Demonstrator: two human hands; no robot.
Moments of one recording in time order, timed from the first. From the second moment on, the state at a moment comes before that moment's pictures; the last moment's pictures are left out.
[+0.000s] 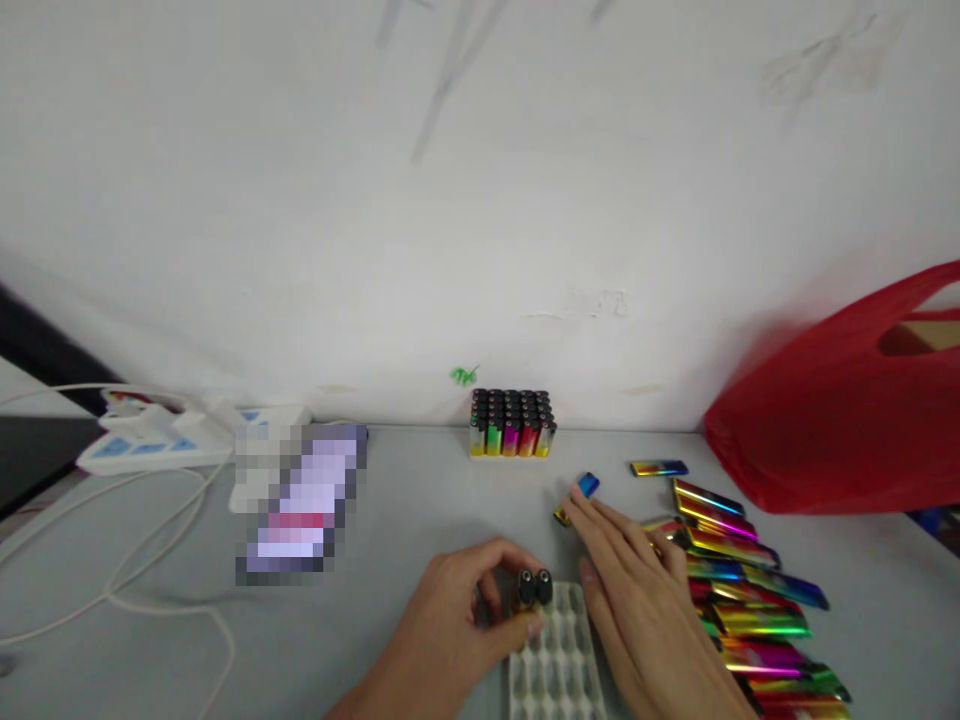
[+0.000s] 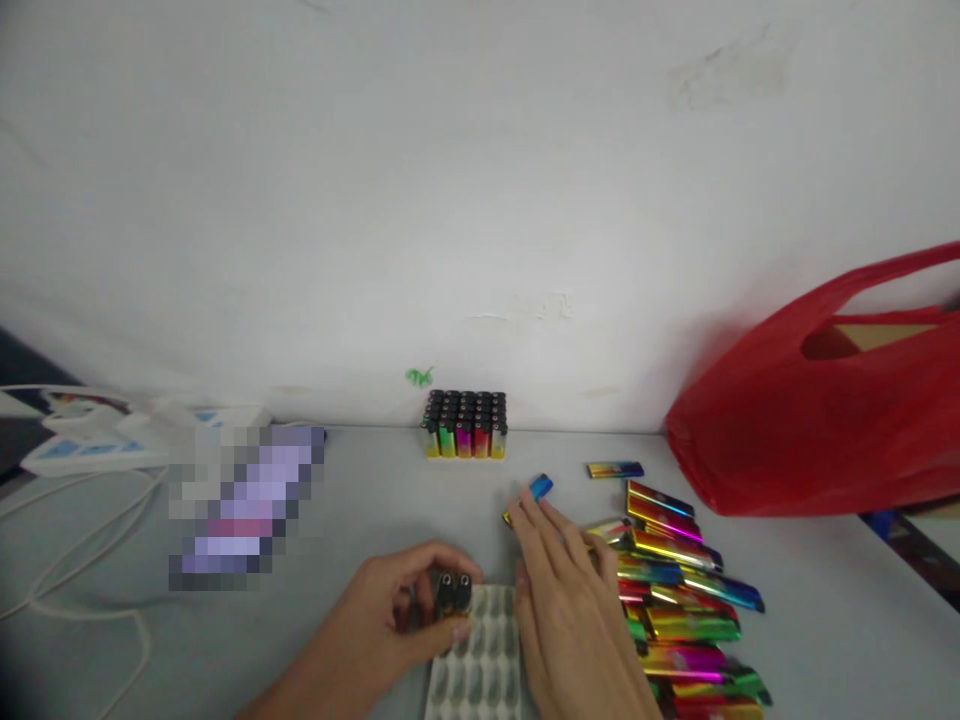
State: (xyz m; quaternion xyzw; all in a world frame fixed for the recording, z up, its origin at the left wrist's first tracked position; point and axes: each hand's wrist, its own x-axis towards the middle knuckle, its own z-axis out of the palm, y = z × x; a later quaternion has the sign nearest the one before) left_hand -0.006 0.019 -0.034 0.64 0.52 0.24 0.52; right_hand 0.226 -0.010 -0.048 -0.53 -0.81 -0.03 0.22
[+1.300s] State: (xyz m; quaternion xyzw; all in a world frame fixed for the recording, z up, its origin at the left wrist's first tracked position) left_hand -0.004 0.018 -0.041 0.61 0.48 0.29 0.55; right_hand 0.232 -0.002 -0.060 -0.52 -0.81 -0.07 0.25
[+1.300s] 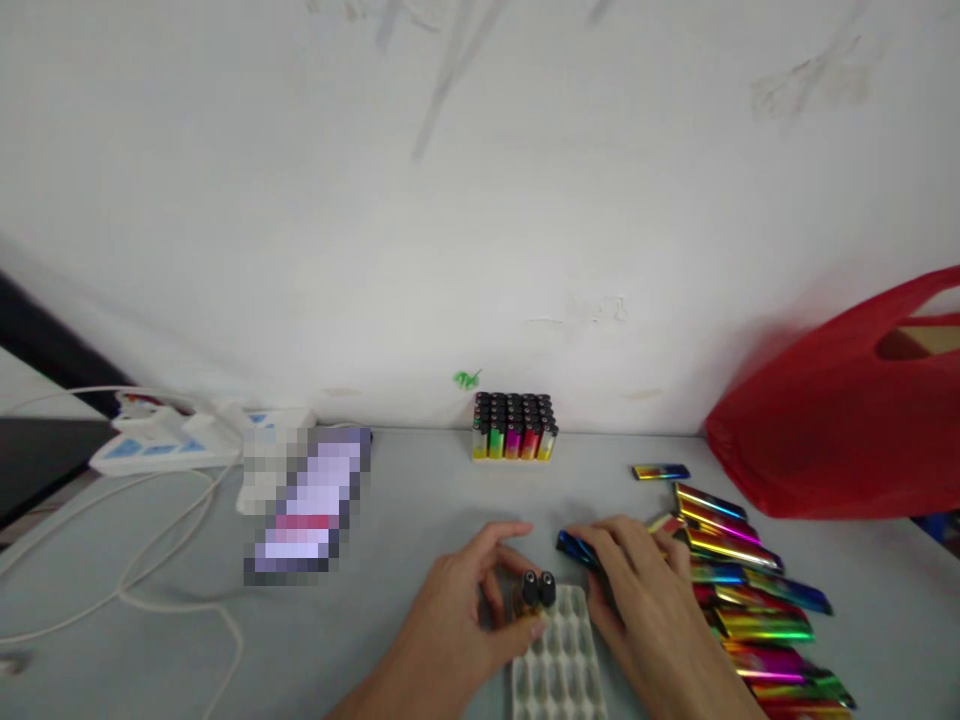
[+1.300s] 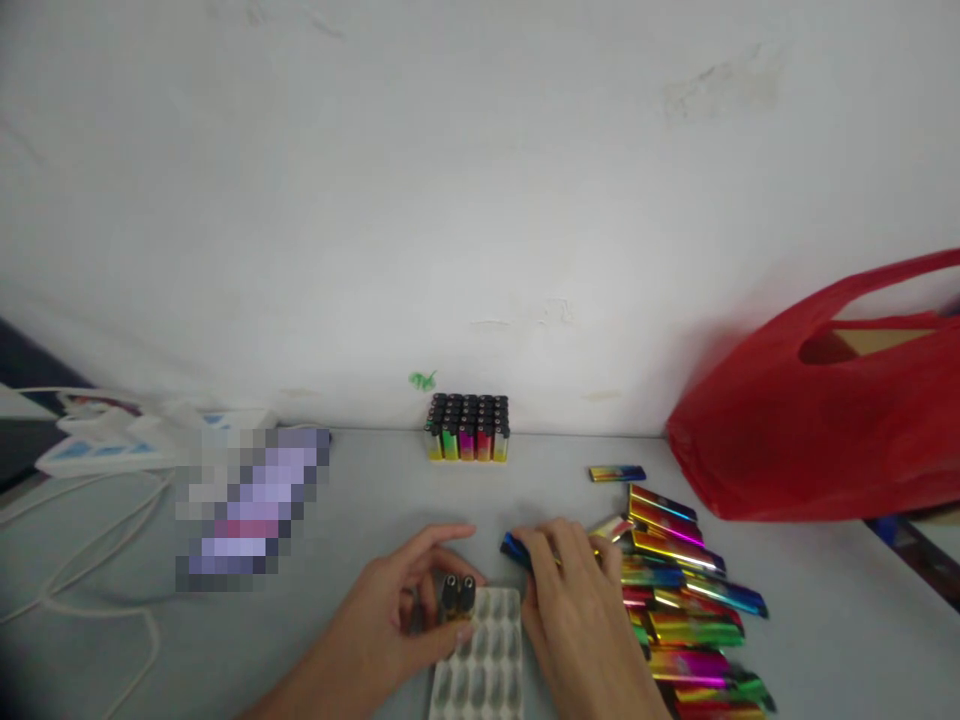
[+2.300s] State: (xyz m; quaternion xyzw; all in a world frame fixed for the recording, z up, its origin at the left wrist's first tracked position) left_hand -0.004 0.018 -0.041 0.61 0.48 0.31 0.54; right_hand 0.225 -0.017 -0.035 -0.59 -0.69 0.23 0.36
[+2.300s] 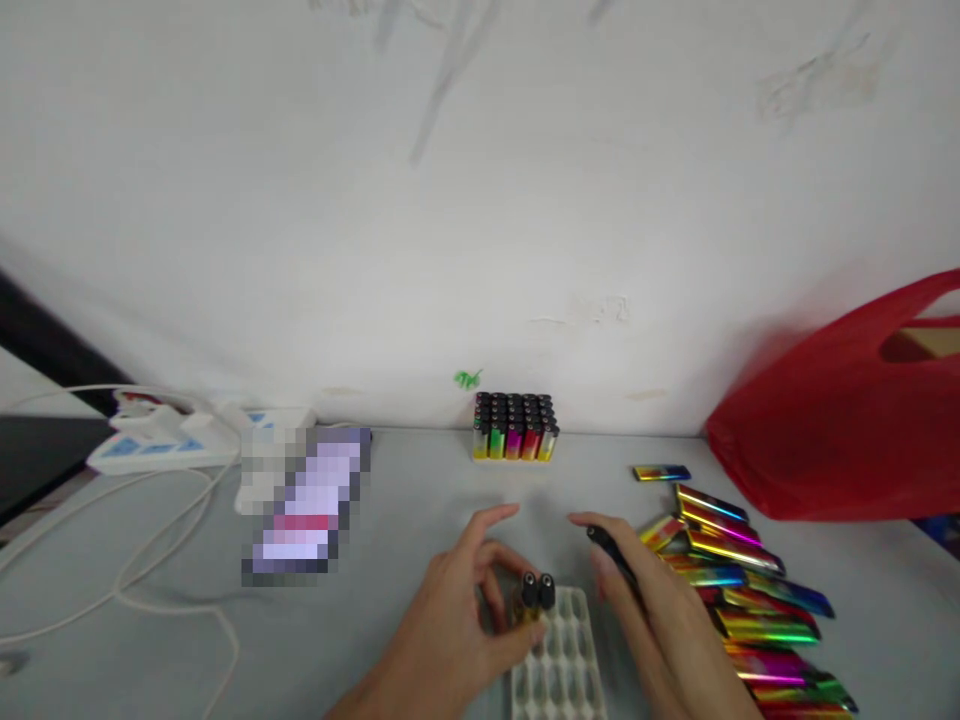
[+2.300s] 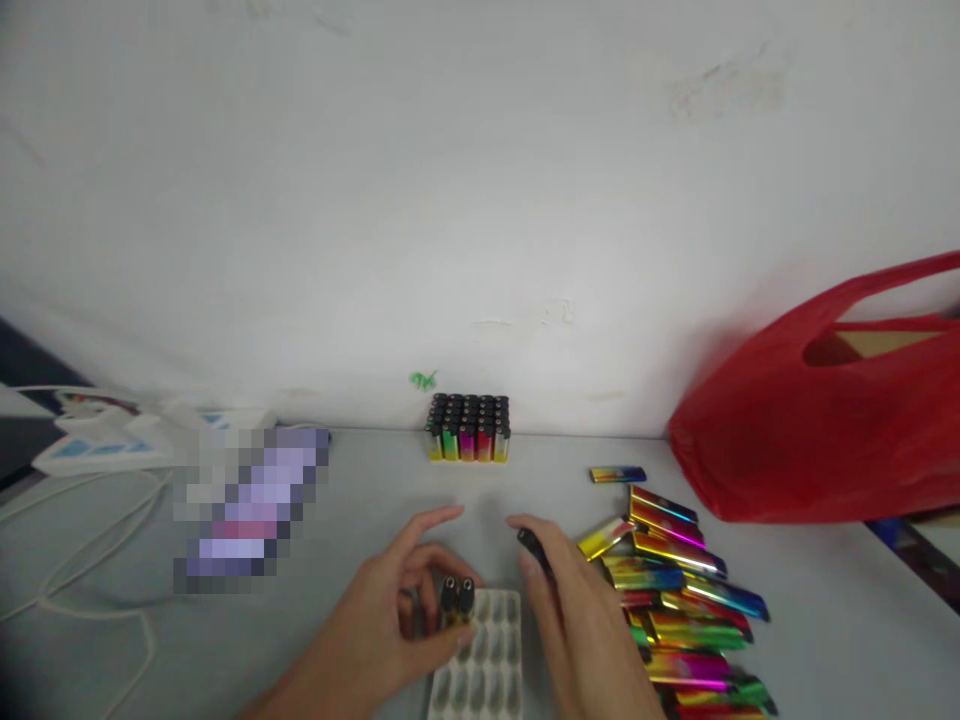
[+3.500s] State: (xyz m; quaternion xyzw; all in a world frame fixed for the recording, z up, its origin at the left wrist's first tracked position) left_hand -0.003 0.018 -0.038 0.63 0.48 0.31 0.53; right_hand 0.225 -0.003 -0.034 -0.22 -0.18 0.85 0.45
